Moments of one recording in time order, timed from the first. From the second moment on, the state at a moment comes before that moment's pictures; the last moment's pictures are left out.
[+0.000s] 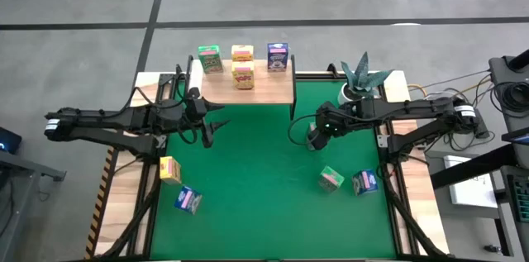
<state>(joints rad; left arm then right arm) 0.01 0.84 0.76 -0.24 -0.36 -0.07 -0.06 1.29 1.09 -0.95 0.16 0.82</state>
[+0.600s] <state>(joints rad) 0.01 0.84 0.76 -0.24 -0.36 -0.04 -0.05 1.39 1.09 -0.95 0.19 0.94</state>
